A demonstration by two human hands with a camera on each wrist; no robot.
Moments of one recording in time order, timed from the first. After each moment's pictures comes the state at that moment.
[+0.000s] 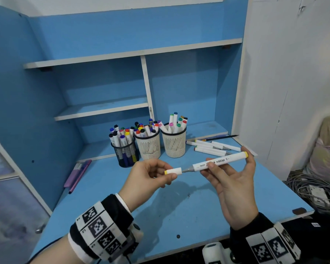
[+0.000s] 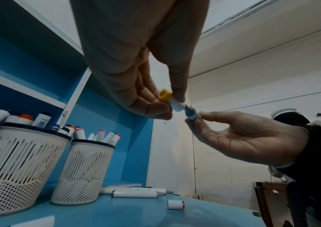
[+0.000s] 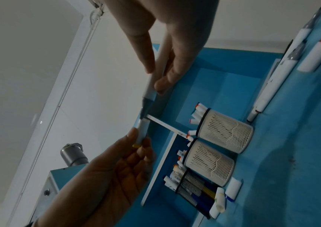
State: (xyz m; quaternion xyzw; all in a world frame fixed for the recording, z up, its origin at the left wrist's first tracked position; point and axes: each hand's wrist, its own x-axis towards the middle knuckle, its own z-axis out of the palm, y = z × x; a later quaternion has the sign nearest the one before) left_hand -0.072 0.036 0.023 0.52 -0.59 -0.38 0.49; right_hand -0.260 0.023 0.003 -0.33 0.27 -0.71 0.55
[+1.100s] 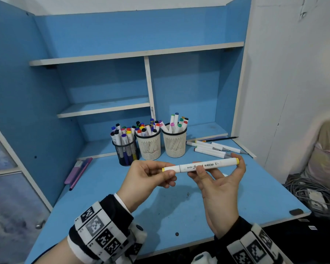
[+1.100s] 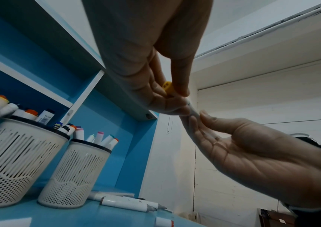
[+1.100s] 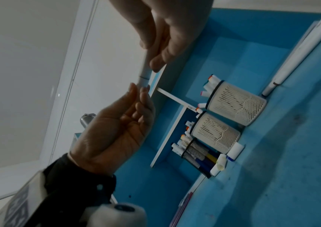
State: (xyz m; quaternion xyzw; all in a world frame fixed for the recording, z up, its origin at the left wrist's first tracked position) left_hand -0.073 0.052 0.030 0.46 -0.56 -0.44 0.53; right_hand -0.230 0.044 0.001 -0.36 0.26 -0.73 0.52
